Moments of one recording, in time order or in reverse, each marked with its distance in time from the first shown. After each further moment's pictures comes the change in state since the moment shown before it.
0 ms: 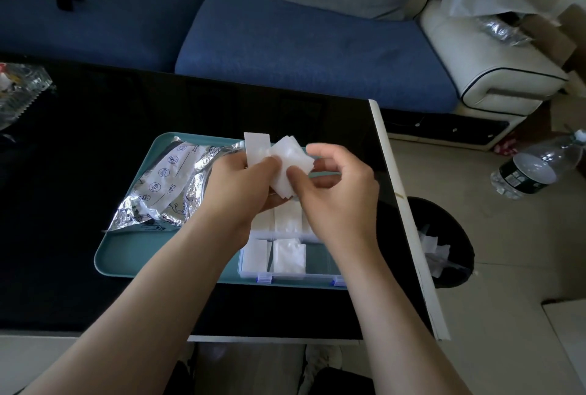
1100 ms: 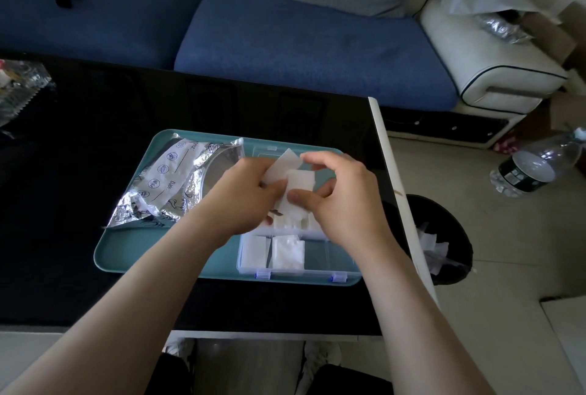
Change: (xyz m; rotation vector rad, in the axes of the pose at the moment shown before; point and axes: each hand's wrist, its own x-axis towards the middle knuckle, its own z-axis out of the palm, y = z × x) left_hand 0.000 0.000 -0.016 0.756 -0.270 0.199; right_hand 0.006 0.004 -0.021 -0.250 -0.279 -0.015
